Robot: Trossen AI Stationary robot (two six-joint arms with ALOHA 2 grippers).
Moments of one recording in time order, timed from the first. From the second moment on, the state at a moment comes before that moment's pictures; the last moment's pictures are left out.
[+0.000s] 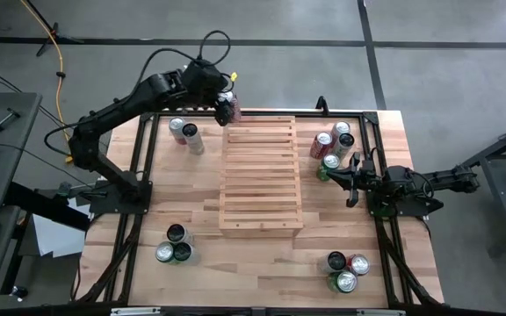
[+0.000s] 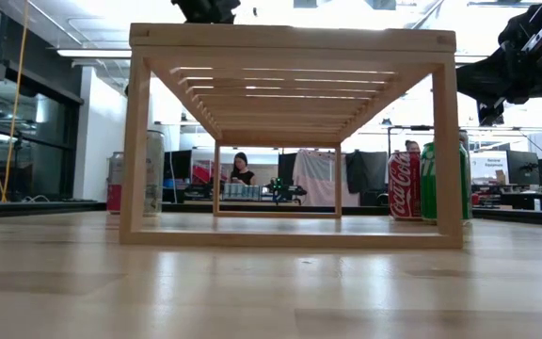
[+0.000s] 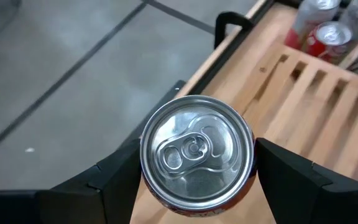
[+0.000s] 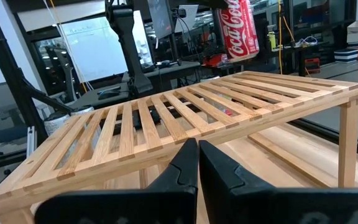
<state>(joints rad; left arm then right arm) 0.48 1.54 1.72 -0.93 -0.22 -0.04 0.16 0.01 0.01 0.07 0.38 0.18</state>
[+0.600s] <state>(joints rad) 0.45 1.56 1.66 -0.93 -0.24 -0.02 0.16 0.01 0.01 0.07 0.38 0.18</state>
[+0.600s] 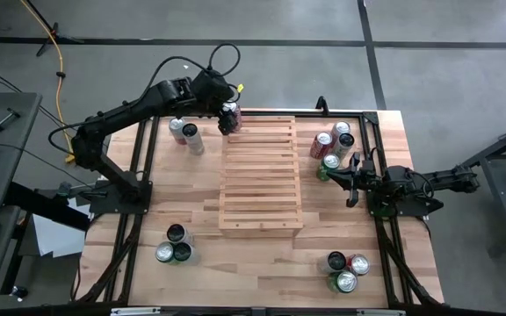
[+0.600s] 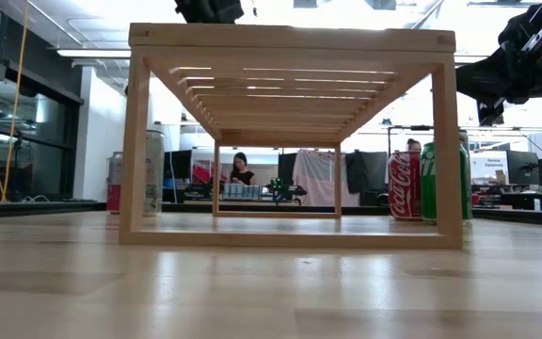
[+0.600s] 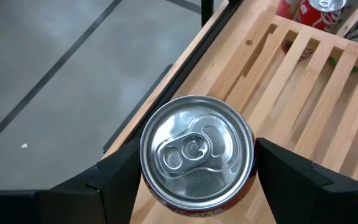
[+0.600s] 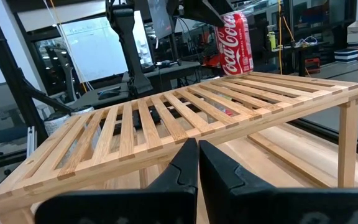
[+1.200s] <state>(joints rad) 0.45 1.56 1.66 -0.92 -0.22 0.00 0.16 0.01 0.01 0.07 0.38 0.18</state>
